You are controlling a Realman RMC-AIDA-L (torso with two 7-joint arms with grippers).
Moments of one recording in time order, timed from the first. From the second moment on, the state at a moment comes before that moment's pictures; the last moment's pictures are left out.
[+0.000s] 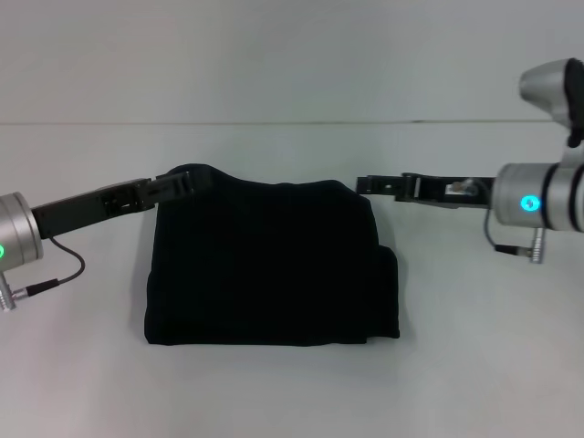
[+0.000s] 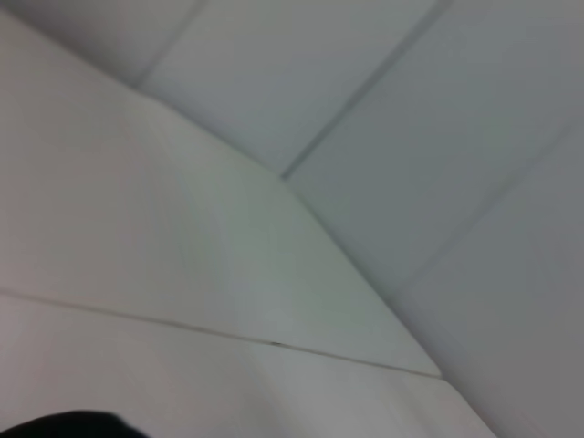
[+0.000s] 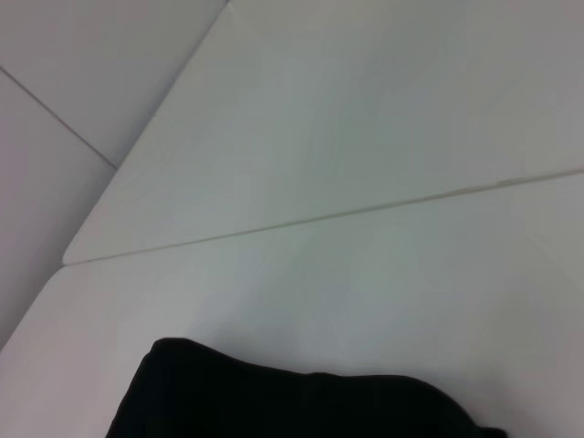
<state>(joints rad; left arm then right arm) -0.60 -2.06 0.38 0.57 2.05 1.44 -1.82 0.88 2.03 -0.70 -0.26 -2.06 -0.91 2.03</state>
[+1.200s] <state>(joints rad) -0.59 -2.07 0.38 0.58 2.05 1.46 -1.75 0.93 2.10 -0.71 -0.17 -1.95 -0.76 1.95</state>
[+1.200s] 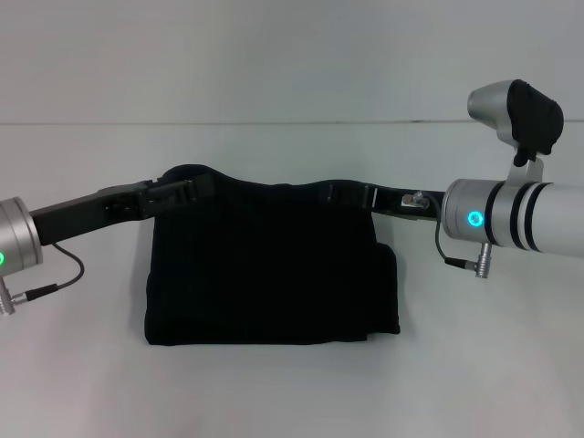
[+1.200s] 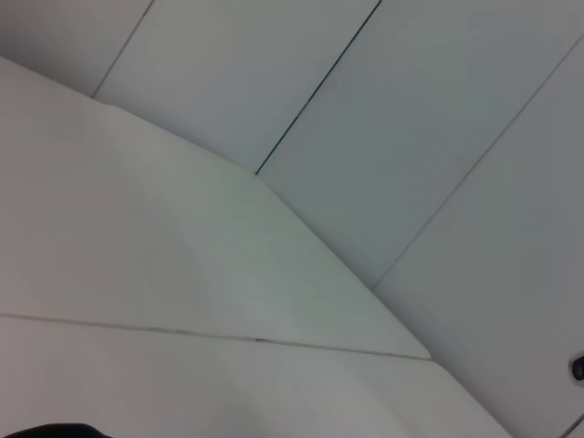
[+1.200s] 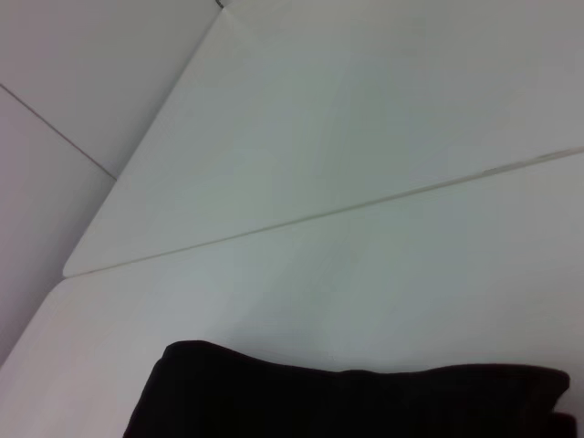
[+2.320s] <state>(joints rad) -0.58 -2.07 0.44 0.58 2.07 1.46 -1.71 0.84 2.09 -0.71 -0.31 -1.93 -0.95 1.87</state>
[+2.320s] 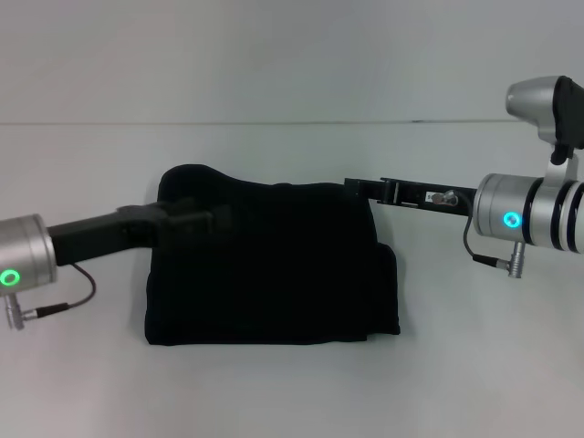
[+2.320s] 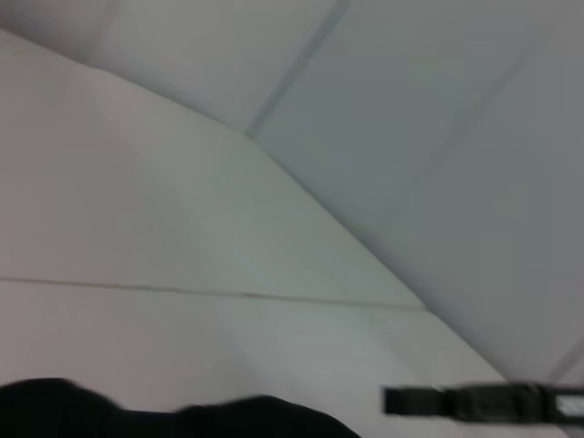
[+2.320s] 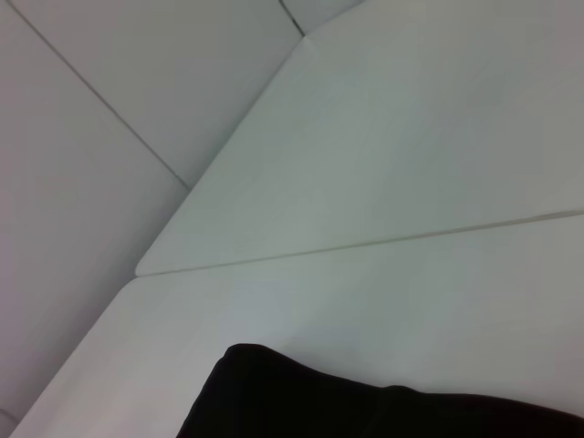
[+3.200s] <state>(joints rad) -0.59 -2.17 0.56 0.42 1.92 1.09 -0.89 0.84 2.09 -0.71 -0.31 -1.93 -0.94 1.86</state>
